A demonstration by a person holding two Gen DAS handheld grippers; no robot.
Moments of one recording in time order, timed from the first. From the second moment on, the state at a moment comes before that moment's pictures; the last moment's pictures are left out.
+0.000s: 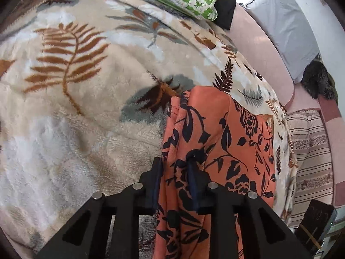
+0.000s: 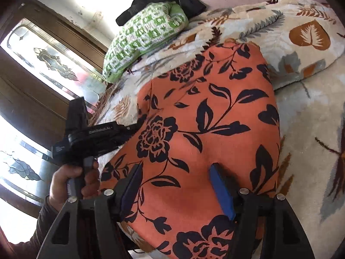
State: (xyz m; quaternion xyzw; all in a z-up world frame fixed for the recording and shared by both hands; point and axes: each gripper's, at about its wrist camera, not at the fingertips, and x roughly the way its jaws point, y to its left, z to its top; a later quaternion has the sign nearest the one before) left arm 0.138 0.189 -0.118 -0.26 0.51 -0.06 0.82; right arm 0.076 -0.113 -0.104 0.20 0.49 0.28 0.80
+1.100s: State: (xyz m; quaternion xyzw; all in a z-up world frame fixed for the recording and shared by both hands) left arm 0.042 0.168 -0.063 -0.23 0.46 -0.06 0.86; right arm 0.090 -0.131 -0.112 0.28 0.50 0.30 0.76
